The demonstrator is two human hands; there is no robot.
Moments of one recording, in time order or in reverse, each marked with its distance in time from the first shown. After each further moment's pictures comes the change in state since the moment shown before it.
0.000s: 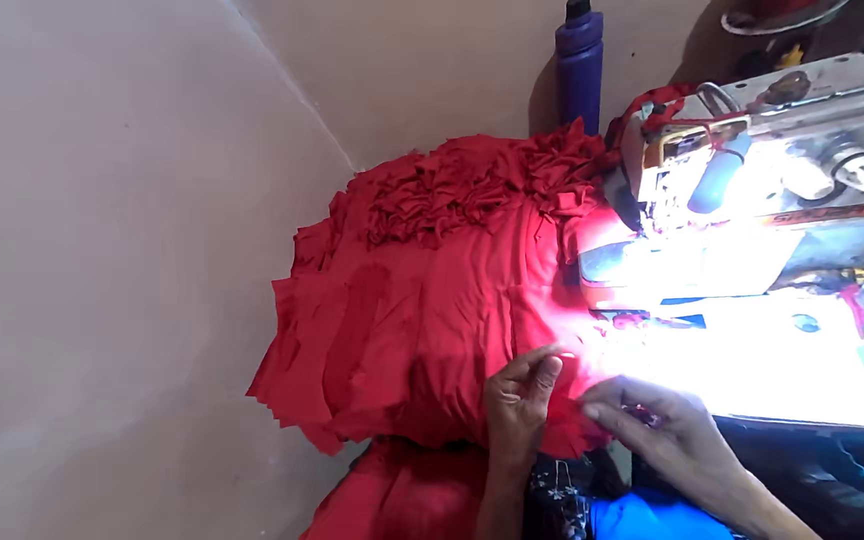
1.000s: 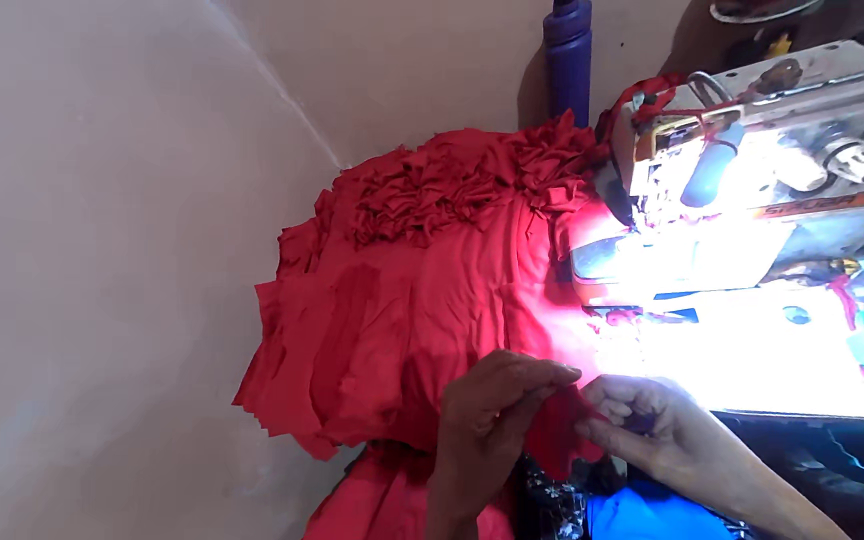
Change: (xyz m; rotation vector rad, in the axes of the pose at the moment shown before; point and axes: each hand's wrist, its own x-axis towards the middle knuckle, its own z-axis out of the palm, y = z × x) left_hand 0.028 0.058 -0.034 0.217 -0.370 0.400; right_hand 0.013 -0.021 -0.010 0.159 -0.194 0.227
